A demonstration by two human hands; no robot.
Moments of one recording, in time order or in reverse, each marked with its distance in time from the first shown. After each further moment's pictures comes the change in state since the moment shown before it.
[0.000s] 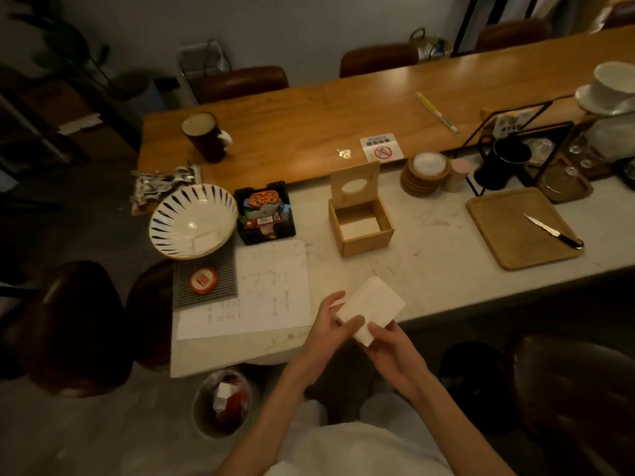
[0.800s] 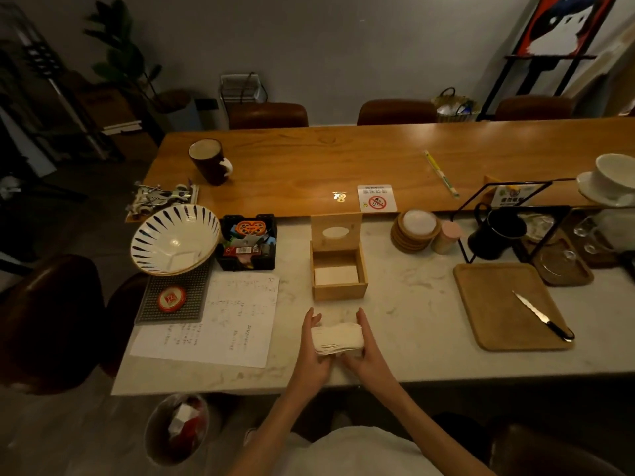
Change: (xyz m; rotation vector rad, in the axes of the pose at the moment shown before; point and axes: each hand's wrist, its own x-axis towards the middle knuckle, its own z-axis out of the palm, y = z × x) left_hand 0.102 -0.040 0.054 0.325 0.393 0.300; right_hand 0.063 -0.086 -0.032 -1.146 -0.110 -0.289
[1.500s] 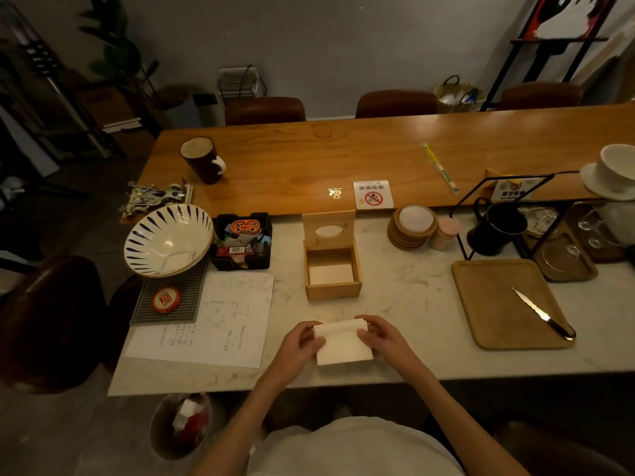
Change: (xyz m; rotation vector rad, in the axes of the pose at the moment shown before) left_hand 0.020 0.004 -0.026 -0.022 -0.150 -0.135; right_hand 0.026 0.006 -0.062 -0.017 -0.074 0.097
